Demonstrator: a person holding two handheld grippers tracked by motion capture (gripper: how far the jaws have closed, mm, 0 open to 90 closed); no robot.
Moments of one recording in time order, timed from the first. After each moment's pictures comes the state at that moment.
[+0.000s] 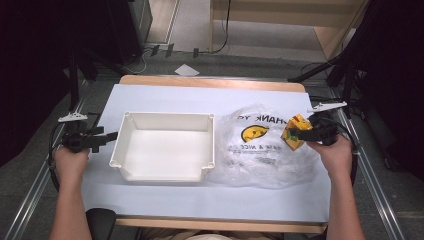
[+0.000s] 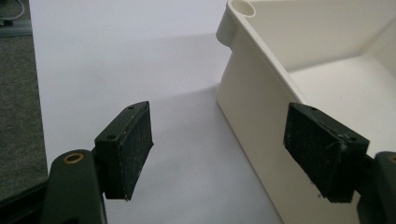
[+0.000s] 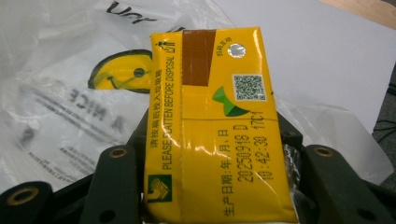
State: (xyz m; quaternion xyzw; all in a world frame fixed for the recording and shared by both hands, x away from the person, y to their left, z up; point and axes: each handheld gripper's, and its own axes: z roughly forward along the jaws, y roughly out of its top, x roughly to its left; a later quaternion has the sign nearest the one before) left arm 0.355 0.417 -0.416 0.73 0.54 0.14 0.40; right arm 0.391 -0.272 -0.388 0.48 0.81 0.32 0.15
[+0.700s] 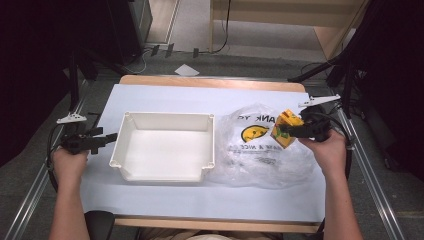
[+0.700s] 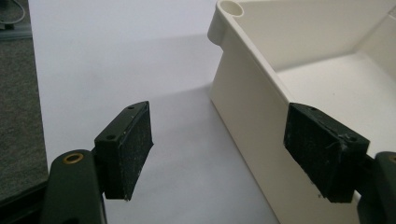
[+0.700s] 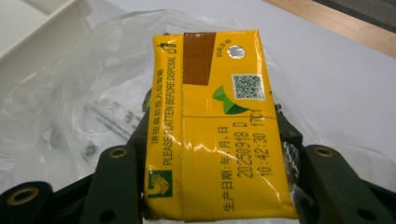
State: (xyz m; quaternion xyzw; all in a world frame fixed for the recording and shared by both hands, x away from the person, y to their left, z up) left arm 0.348 0.415 -0.411 0.73 0.53 0.14 0.40; right arm 0.384 -0.236 -0.356 0.44 0.82 0.34 0.14
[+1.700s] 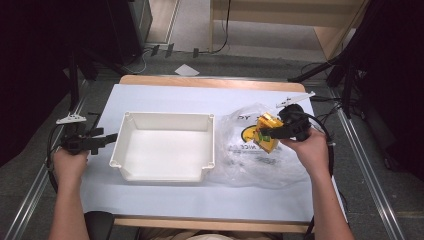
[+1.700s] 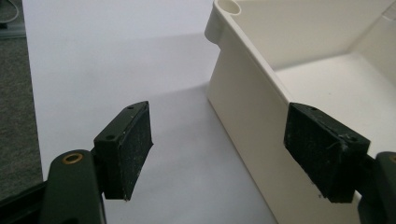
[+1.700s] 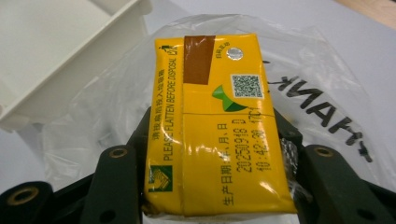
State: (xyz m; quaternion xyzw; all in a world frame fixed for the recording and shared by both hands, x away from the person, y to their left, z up) left arm 0.348 0.416 -0.413 0.73 0.53 0.14 0.40; right arm 0.386 -0.187 -0.354 0.41 0.85 0.33 0.08
